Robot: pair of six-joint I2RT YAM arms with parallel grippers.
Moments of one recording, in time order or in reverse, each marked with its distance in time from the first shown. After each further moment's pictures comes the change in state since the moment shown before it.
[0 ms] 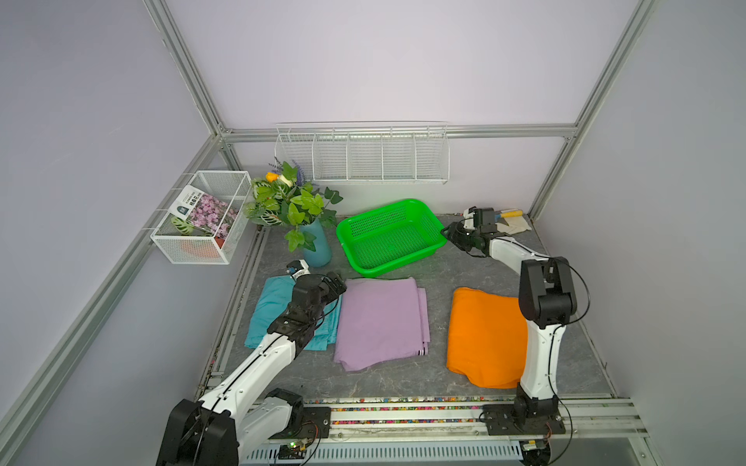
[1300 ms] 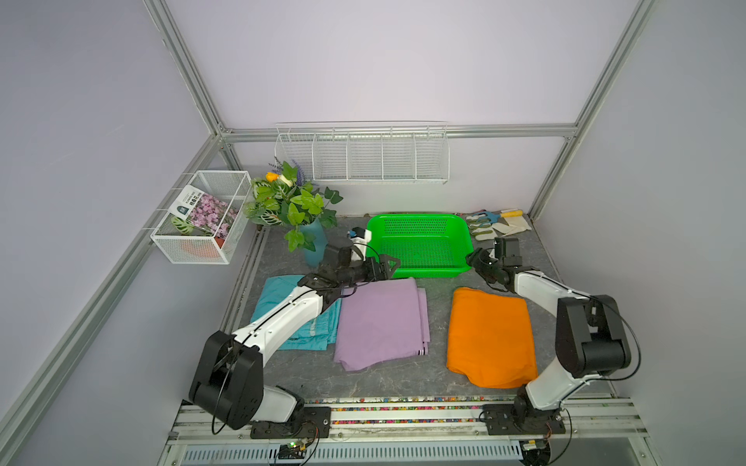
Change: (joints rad) left arm -0.181 0.411 0.475 -0.072 0.682 0.241; right arm -0.061 -0.497 -0.627 0.053 0.263 0.087
